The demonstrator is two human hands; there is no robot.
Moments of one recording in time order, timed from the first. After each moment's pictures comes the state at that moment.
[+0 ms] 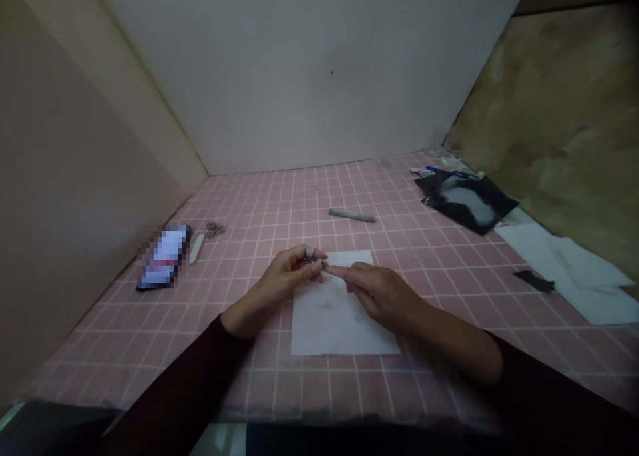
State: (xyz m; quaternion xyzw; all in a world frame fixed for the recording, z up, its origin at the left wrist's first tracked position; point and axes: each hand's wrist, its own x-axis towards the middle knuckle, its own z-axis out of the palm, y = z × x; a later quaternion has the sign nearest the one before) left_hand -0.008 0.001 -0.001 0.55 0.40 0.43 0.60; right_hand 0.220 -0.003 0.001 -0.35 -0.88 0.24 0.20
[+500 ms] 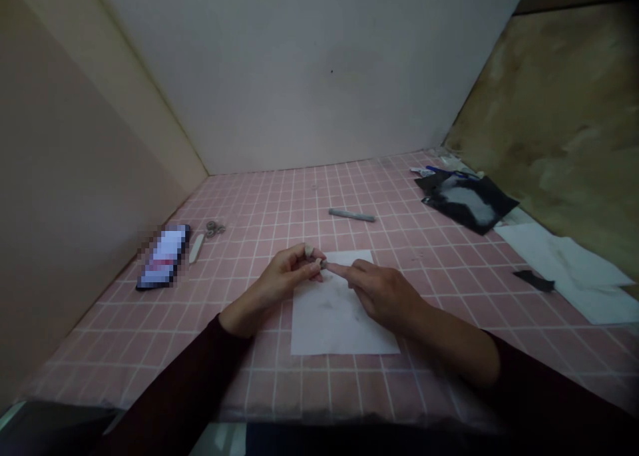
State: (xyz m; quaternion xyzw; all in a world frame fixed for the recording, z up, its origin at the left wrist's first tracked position) left_hand -0.011 0.001 0.001 0.57 0.39 0.41 0.59; right_hand 0.219 -0.005 0.002 -0.36 -0.87 0.24 0.22
